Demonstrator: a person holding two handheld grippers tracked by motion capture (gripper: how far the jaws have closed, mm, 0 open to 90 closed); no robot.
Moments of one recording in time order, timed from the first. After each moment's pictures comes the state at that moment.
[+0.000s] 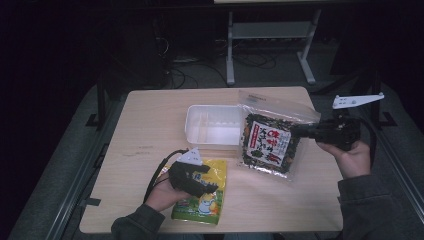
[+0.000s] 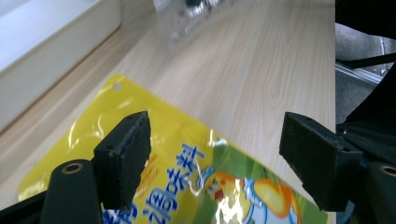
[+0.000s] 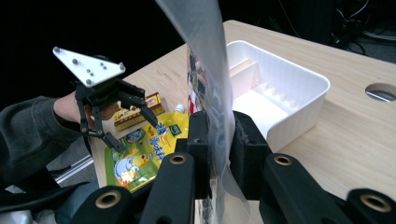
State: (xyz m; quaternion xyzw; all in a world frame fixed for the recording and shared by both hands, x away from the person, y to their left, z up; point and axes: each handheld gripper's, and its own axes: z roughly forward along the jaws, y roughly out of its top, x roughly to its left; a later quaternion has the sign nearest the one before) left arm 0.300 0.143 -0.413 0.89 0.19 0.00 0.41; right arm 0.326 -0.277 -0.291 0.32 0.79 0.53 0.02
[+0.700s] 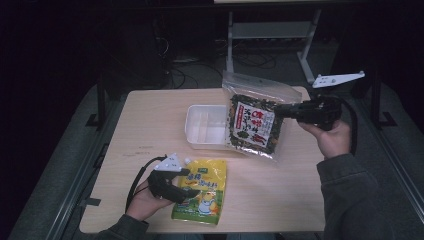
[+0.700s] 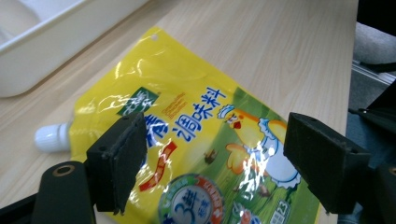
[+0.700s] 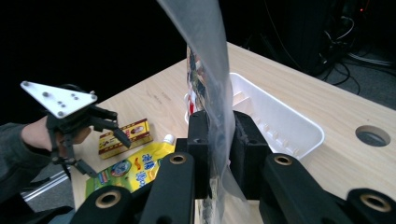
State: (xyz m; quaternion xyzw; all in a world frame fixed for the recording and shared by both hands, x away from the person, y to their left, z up) left arm 0.281 0.191 -0.414 0.88 0.23 0.03 0.41; right arm 0.358 -0.236 -0.261 0.31 0.79 0.53 0.06
